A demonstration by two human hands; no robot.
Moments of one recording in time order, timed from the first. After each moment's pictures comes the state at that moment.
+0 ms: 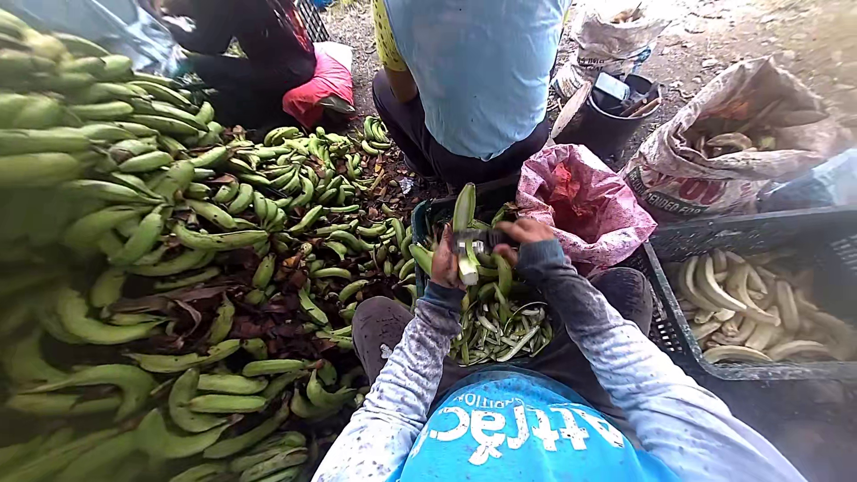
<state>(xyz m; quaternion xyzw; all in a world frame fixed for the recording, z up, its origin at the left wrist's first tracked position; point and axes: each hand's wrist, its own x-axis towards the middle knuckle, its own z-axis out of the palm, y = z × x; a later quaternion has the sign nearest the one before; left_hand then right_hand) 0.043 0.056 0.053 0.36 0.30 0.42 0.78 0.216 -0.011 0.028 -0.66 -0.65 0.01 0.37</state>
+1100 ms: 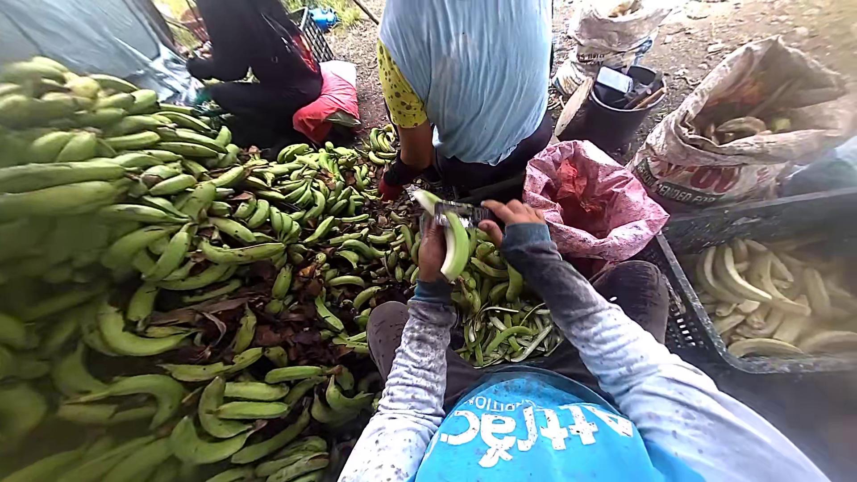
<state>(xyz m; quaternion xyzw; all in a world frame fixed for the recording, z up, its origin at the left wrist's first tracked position) 0.025 0.084 0.067 0.50 0.28 0.51 0.64 0.183 0.017 0.071 -0.72 -0.59 0.05 0.37</state>
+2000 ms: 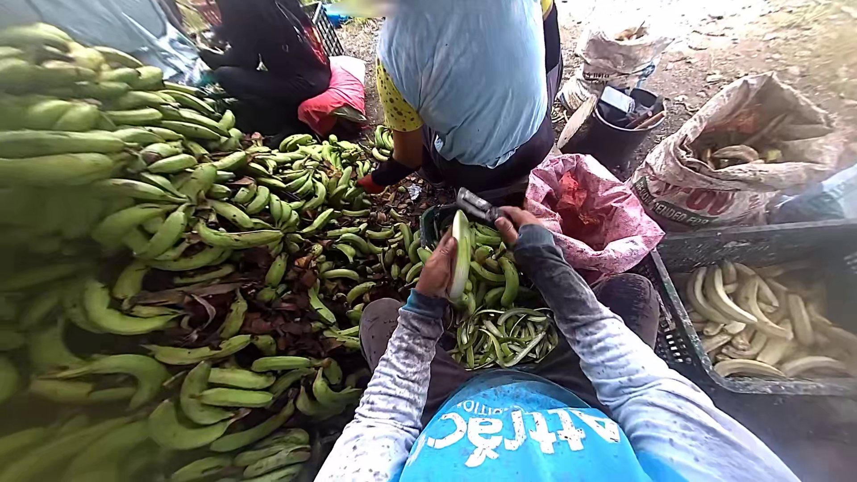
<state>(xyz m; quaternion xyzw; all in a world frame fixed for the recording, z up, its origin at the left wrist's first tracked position) -0.002 0.062 0.060 0.57 0.30 0.33 0.69 0.209 0.020 0.060 -0.71 -0.54 0.23 0.39</state>
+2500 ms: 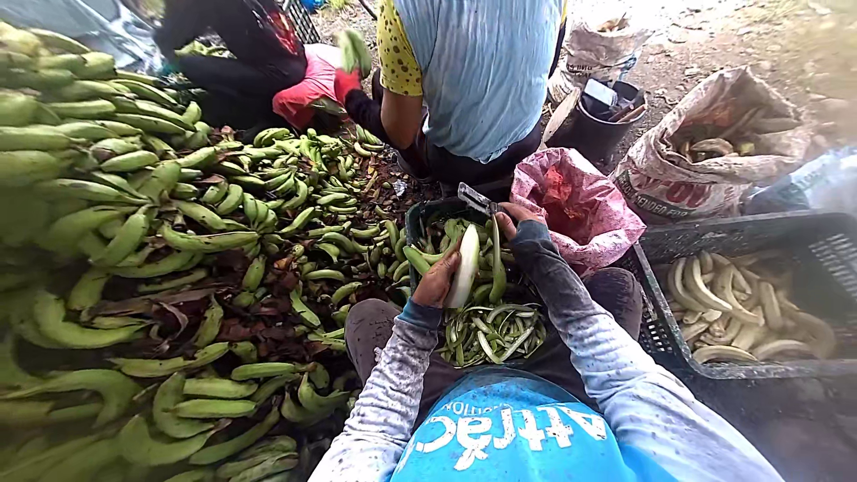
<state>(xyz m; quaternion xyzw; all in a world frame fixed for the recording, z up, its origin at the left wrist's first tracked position) 0.009 0.048 0.051 0.57 0.29 0.28 0.72 0.224 0.011 0.059 -0.72 -0.51 0.24 0.40</state>
